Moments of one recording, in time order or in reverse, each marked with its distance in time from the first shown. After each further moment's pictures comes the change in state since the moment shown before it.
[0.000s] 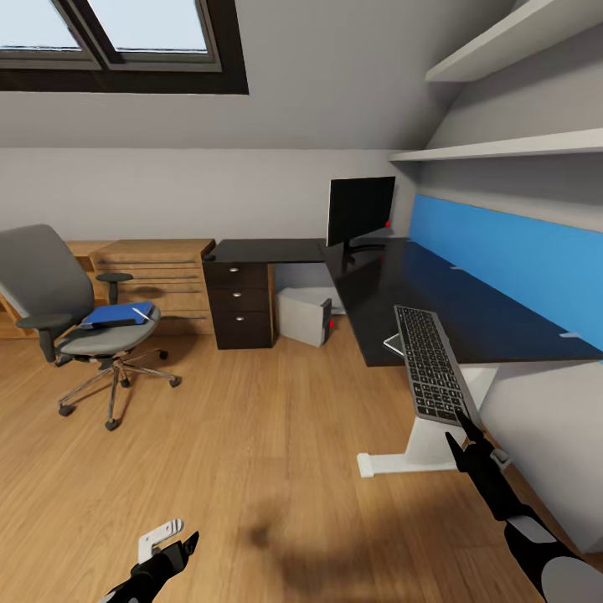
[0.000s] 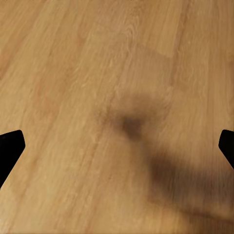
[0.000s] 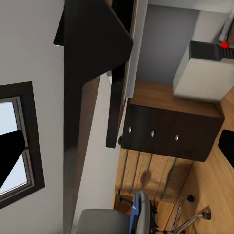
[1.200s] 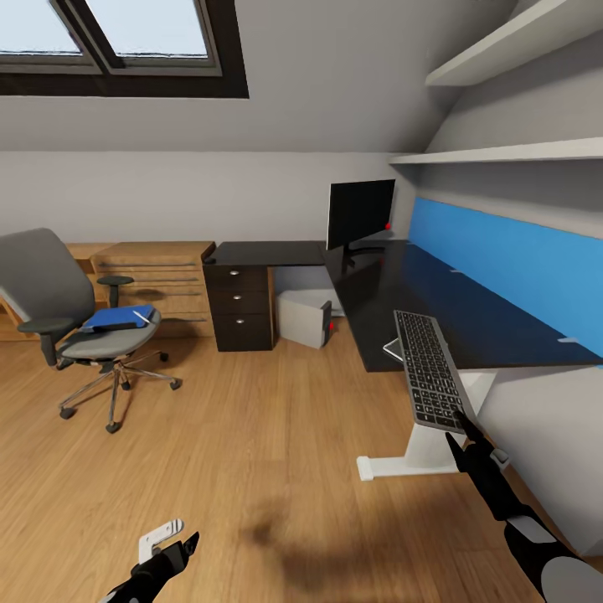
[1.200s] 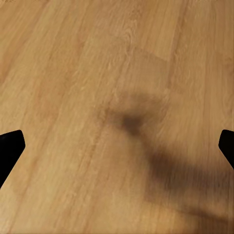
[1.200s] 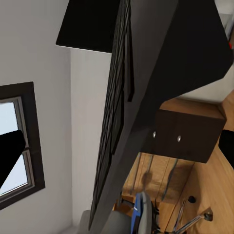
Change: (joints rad) left arm 0.000 -0.001 0.000 0.000 0.000 0.001 0.003; right arm 0.000 0.000 0.000 0.000 0.001 -0.005 -0.001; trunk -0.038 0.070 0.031
